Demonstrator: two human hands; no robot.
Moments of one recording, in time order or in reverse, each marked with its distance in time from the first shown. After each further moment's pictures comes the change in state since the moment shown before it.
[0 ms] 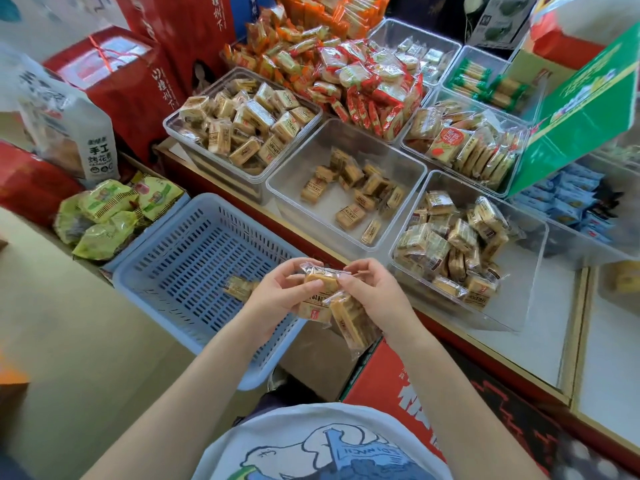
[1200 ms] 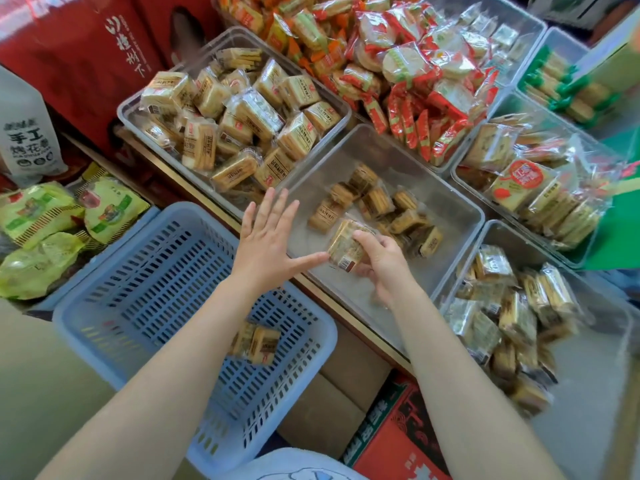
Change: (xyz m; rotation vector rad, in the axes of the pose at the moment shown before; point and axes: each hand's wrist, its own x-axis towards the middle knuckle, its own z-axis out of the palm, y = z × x) left_hand 0.242 0.036 -0.098 1.340 0.296 0.205; right_hand 0.285 -0.025 -0.002 0.284 0.151 0.224
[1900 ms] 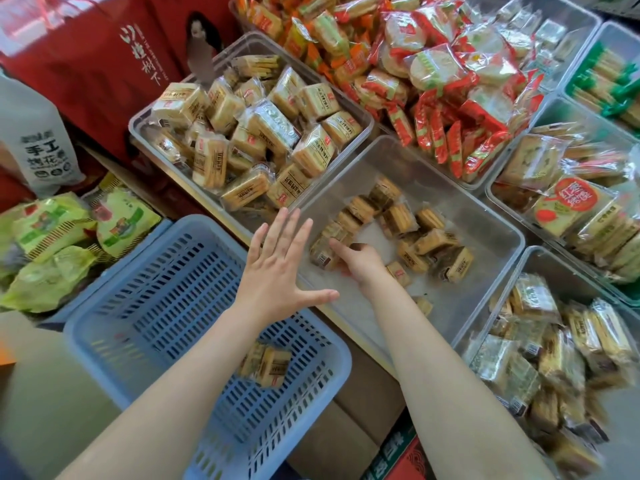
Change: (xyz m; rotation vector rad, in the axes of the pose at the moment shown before) left_hand 0.004 -0.010 0.012 0.147 0.016 0.038; right_hand 0.089 0.017 0.050 -0.460 -0.064 0.090
